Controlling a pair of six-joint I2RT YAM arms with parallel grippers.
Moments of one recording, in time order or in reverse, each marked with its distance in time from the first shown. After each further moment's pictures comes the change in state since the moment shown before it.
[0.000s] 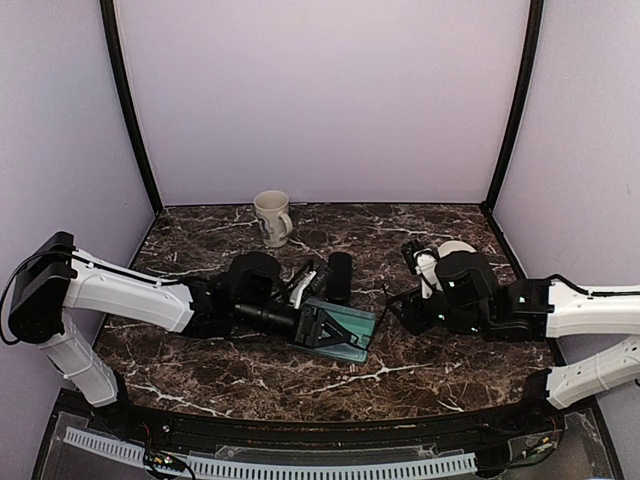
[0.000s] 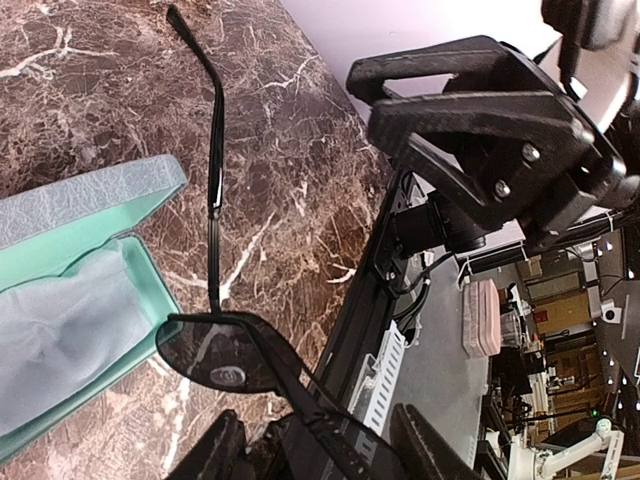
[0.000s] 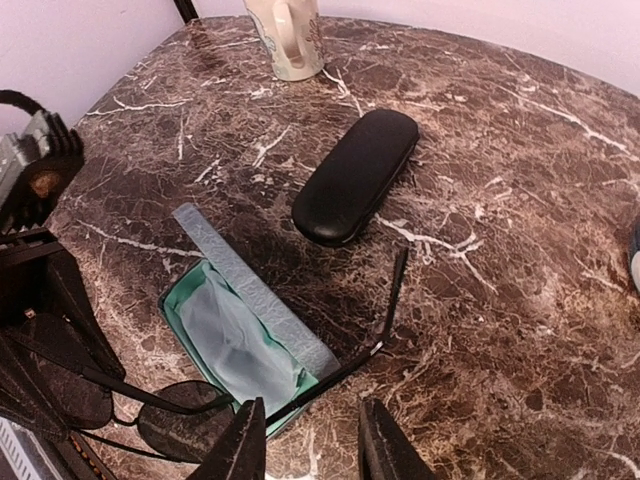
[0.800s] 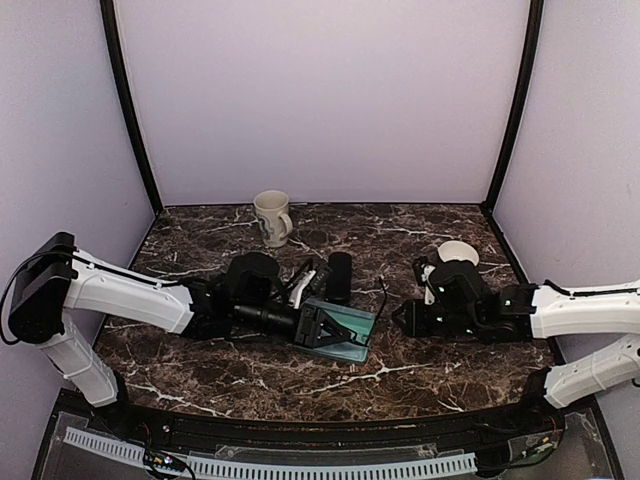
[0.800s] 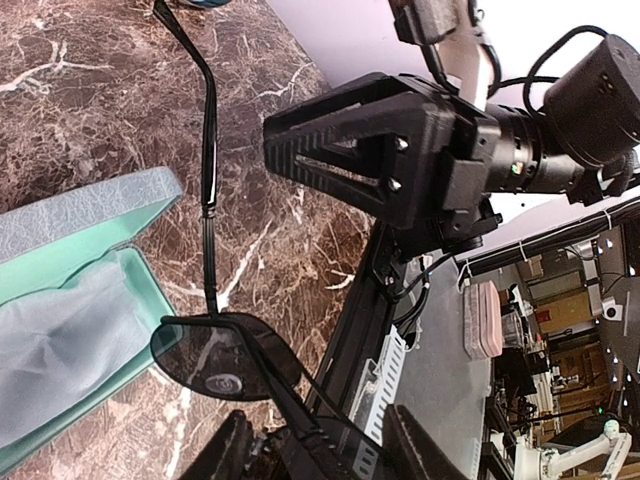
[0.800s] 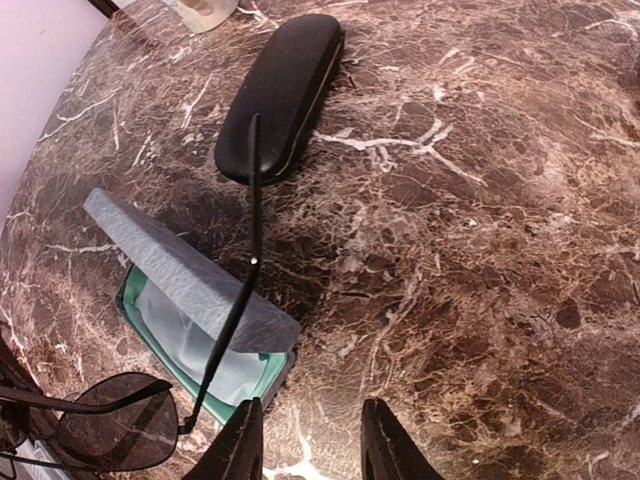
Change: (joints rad) left arm 0.000 0.000 -0.011 0.033 -0.008 0.016; right arm -0.108 0.071 -0.085 0.021 -0.108 0.257
